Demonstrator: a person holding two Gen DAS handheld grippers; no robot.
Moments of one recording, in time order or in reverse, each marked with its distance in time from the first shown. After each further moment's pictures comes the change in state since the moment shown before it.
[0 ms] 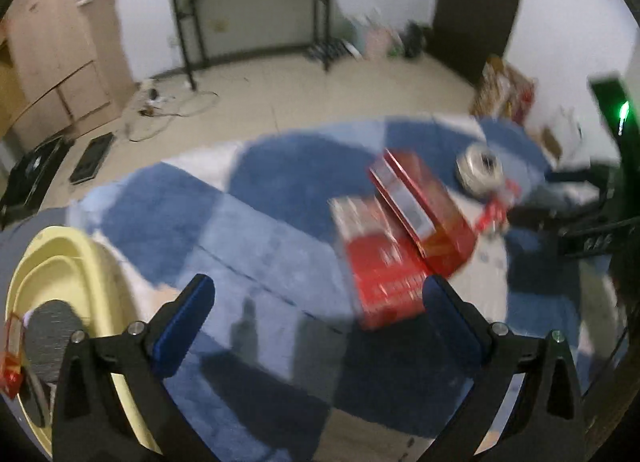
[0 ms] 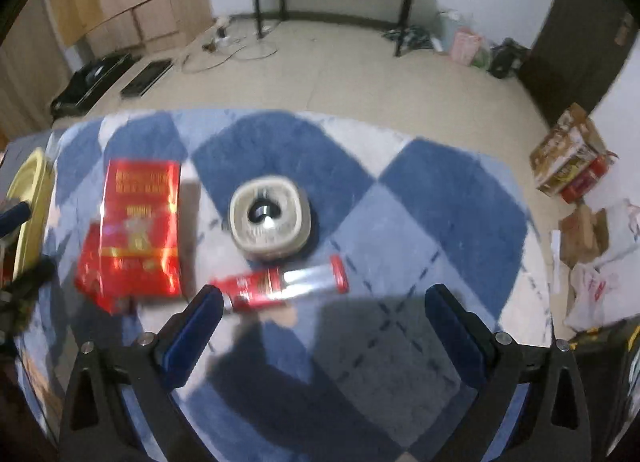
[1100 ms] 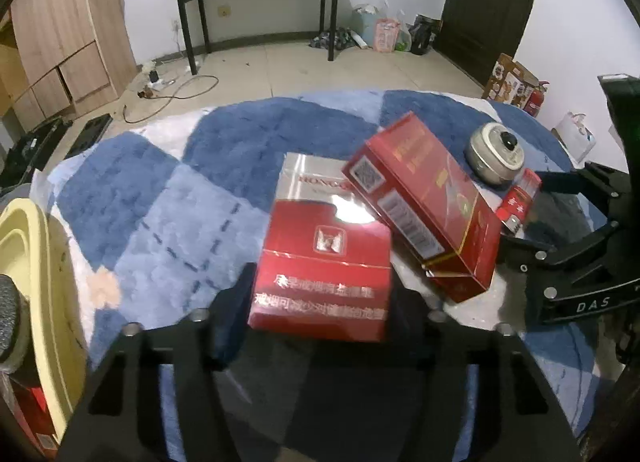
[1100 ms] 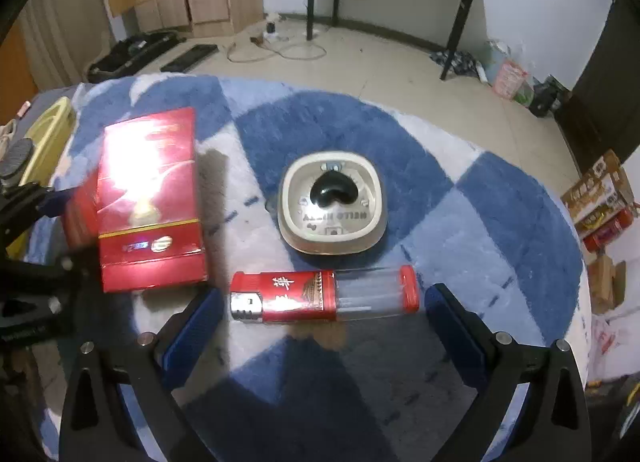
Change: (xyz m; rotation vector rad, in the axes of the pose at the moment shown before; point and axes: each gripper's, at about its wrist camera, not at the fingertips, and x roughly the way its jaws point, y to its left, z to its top) left arm 0.036 -0.013 -0.004 -0.070 0.005 0.000; right arm 0.036 0.022 -0.015 -0.144 -0.040 0.043
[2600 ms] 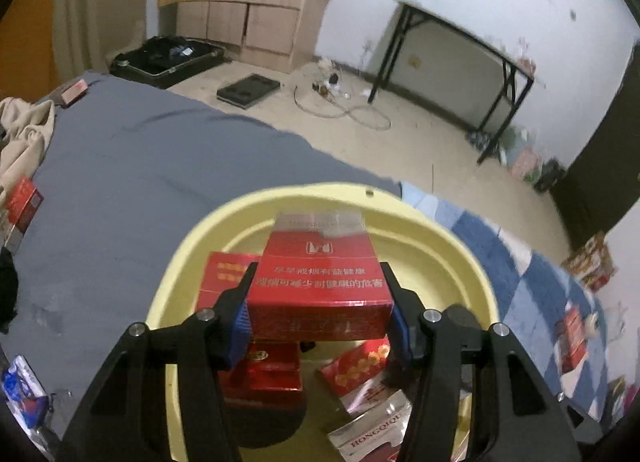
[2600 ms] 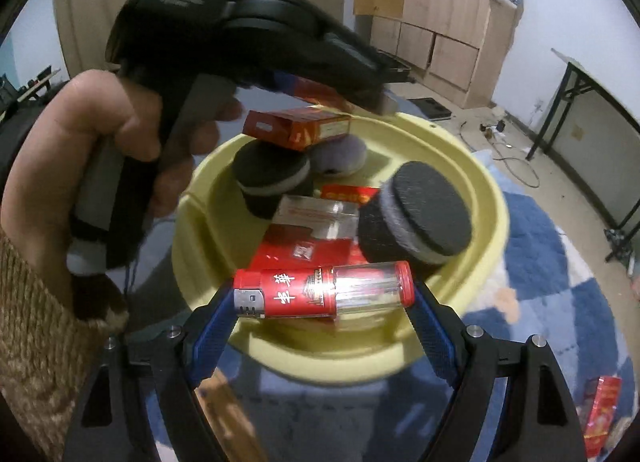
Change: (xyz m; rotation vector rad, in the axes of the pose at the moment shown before) left arm -0.120 0.298 -0.059 -0.559 -0.139 0.230; right arm -0.059 0.343 0.017 -0.605 -0.220 0.442
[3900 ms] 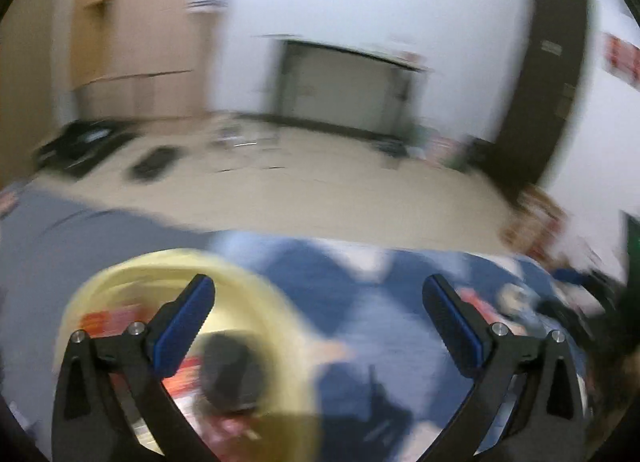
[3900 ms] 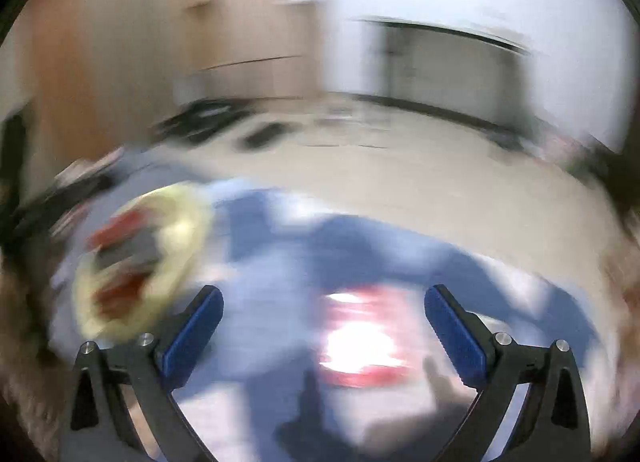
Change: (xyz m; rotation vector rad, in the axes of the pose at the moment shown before) left arm -0.052 -0.169 -0.018 0.315 -0.174 -0.301; right arm -0.174 -0.225 -0.100 0.576 -0.094 -0.395
